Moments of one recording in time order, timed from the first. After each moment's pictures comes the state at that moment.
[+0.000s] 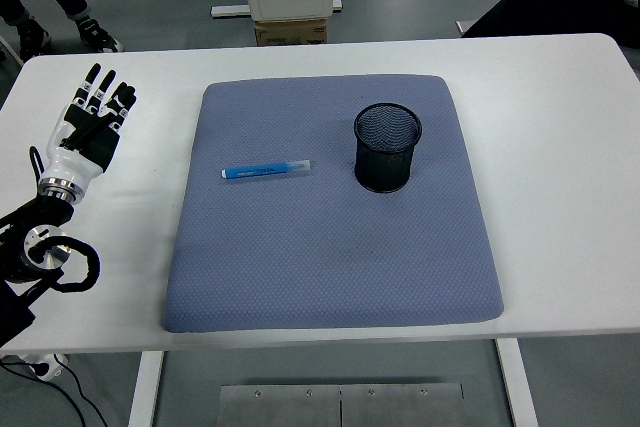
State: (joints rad) left arm -0.65 0.44 -0.54 -0.76 -0.23 -0.26 -0.52; right arm 0.02 0.00 0.25 0.22 -0.16 0.05 0.18
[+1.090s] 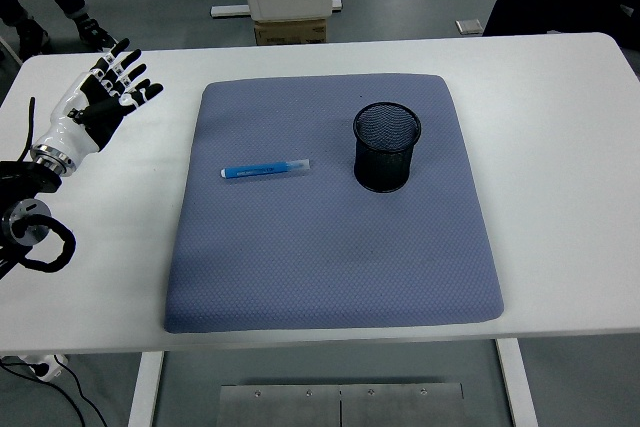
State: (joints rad) left arm -0.84 0.53 -0.24 -0.75 -0.04 -0.22 -0.51; right arm 0.02 0.00 0.25 0.22 -0.16 0.04 0.18
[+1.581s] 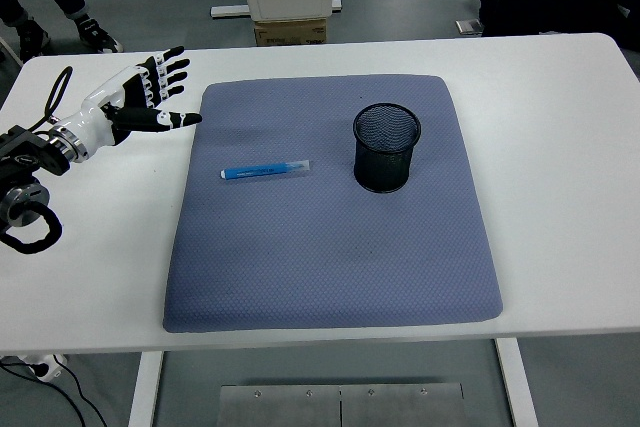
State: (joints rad) left arm -1.04 0.55 0.04 -0.78 0.18 -0.21 -0.51; right arm 0.02 0.00 0.25 0.22 -0.16 0.05 0.18
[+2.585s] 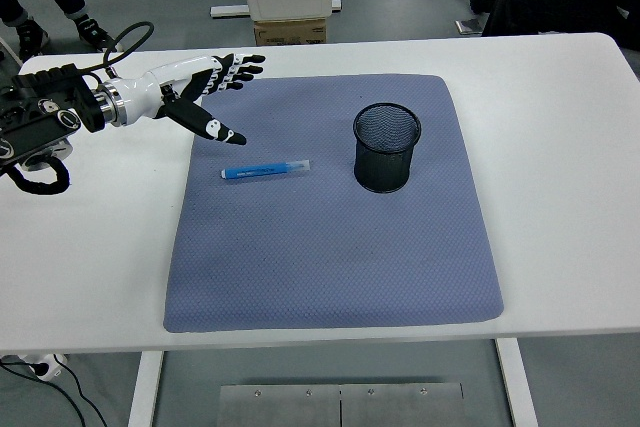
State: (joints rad) left arm -1.26 0.48 0.22 -0.79 0.47 -0.28 -0.48; right arm 0.02 0.00 0.25 0.22 -0.16 0.04 0.18
